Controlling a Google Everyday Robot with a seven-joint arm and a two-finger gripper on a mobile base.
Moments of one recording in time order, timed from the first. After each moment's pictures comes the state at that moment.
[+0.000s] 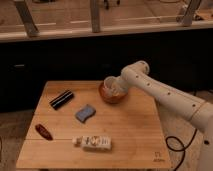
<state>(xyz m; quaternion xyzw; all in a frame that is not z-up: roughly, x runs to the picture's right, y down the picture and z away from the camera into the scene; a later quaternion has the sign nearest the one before) 0.063 0.026 0.857 -0.16 -0.19 -0.14 0.96</state>
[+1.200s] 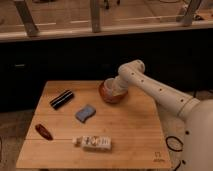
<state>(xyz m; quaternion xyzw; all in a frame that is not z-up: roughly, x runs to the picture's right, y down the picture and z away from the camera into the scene) 0.064 0.033 0.894 -0.20 -0.17 -0.12 0.96</state>
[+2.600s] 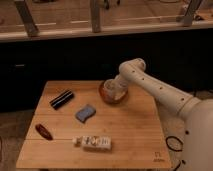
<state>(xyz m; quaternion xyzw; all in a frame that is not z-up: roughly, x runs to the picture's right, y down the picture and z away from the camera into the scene) 0.066 0.030 0.884 -0.21 -0.17 -0.12 0.95</state>
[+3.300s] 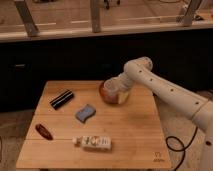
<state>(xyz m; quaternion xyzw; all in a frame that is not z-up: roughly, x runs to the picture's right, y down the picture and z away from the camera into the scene) 0.073 0.023 0.827 -0.18 -0.20 -0.12 0.96</state>
